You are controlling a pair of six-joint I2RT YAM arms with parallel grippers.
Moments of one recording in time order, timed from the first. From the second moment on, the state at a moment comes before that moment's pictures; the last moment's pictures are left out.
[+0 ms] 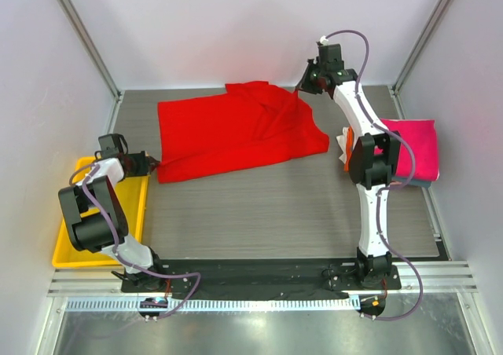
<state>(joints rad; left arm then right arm) 0.34 1.60 0.90 -0.30 0.29 -1.34 0.19 2.30 2.26 -0.58 -0.16 0.45</state>
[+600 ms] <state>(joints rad) 0.34 1.60 0.89 -0.30 0.29 -1.35 0.15 2.30 2.23 -0.58 -0.13 0.48</state>
